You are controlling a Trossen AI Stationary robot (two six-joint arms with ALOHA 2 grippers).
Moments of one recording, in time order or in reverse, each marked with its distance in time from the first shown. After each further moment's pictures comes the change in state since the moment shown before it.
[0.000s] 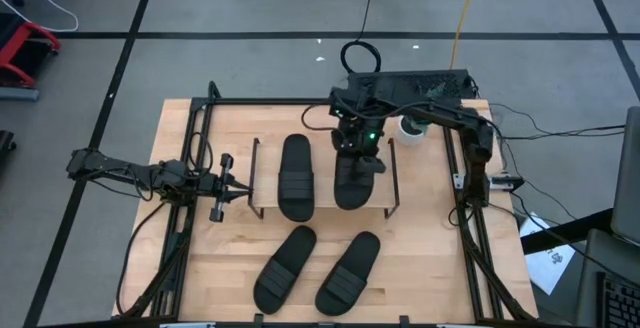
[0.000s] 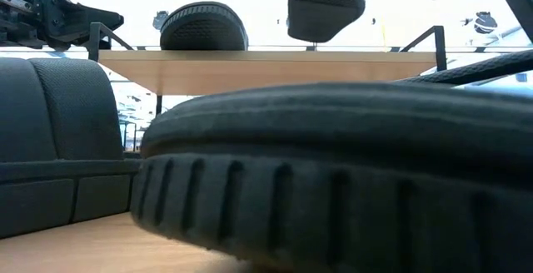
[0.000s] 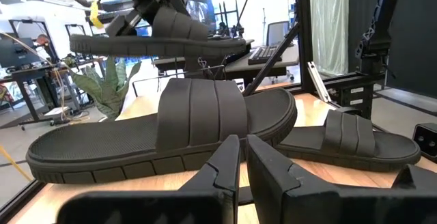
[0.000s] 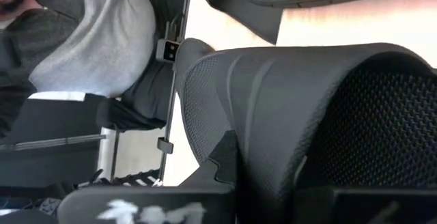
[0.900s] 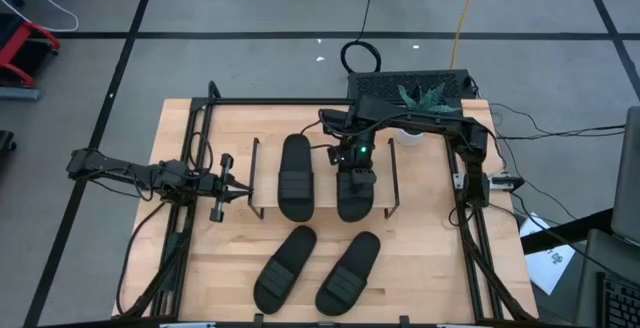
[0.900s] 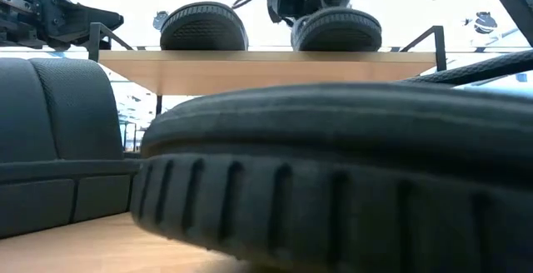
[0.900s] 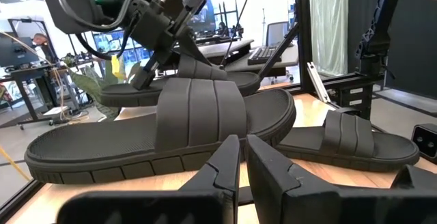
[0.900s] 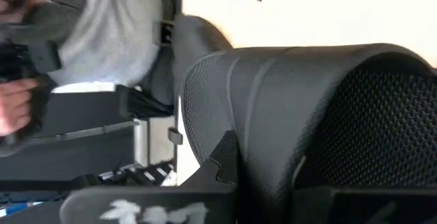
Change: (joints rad) left arm 0.000 0.000 0.000 0.000 0.002 -0.004; right arm 0.009 0.038 -0.236 0.110 -0.075 0.016
